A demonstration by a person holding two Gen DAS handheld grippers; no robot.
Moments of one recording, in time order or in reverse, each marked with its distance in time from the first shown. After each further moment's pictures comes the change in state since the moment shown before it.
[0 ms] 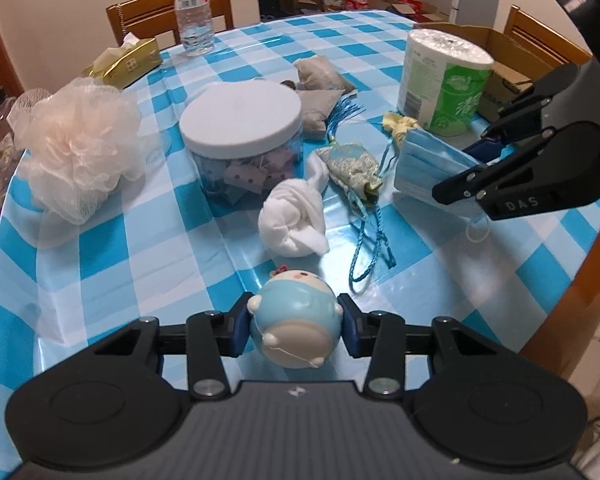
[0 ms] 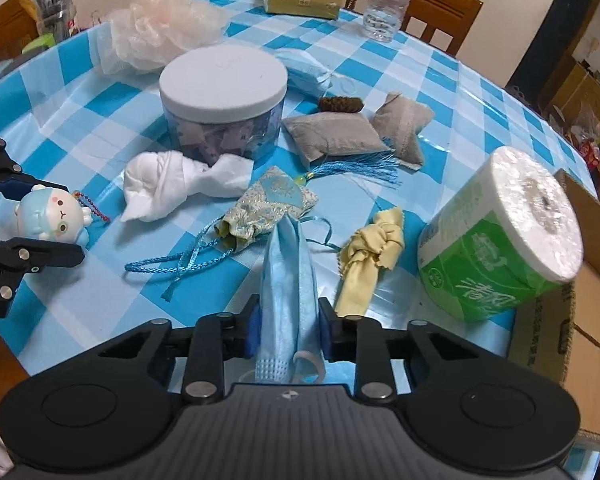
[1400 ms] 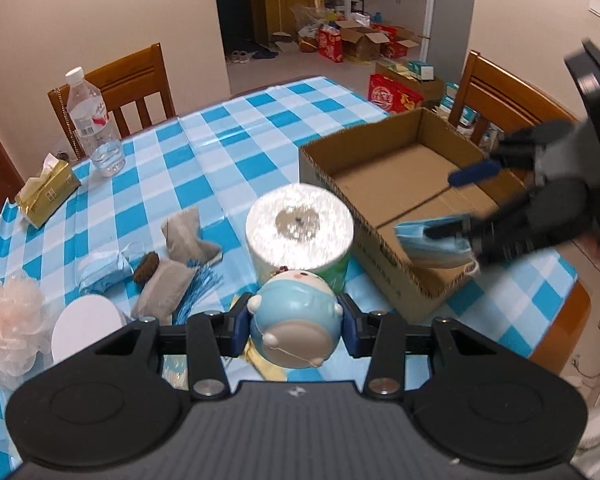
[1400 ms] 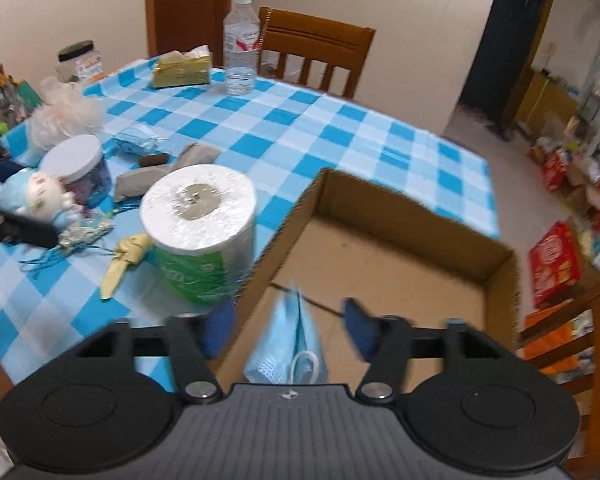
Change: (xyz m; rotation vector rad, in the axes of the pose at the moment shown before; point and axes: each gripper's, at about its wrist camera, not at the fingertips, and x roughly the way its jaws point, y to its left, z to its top) left arm -0.016 -0.157 0.174 0.030 -0.078 -0.027; right arm -0.085 -0.233 -0.057 0.067 -0.172 0.008
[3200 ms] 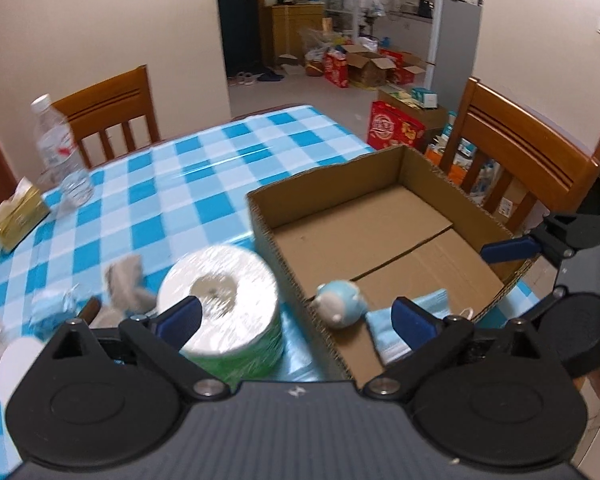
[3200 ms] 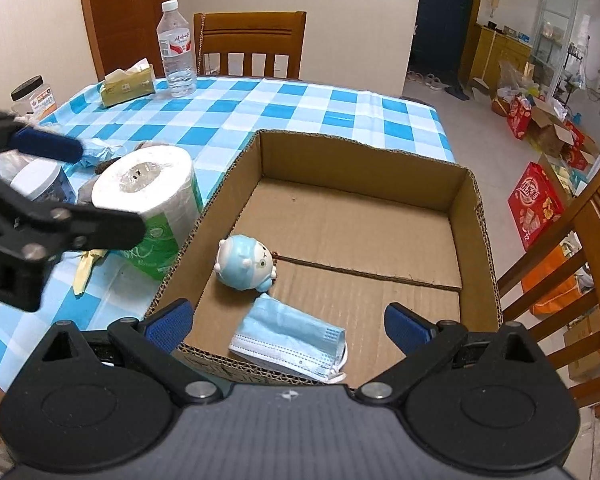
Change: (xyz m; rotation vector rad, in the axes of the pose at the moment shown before) left arm 0.044 -0.065 0.042 -0.043 -0.076 0.016; right arm -0.008 -0.033 -0.045 0.193 -0.010 -0.073
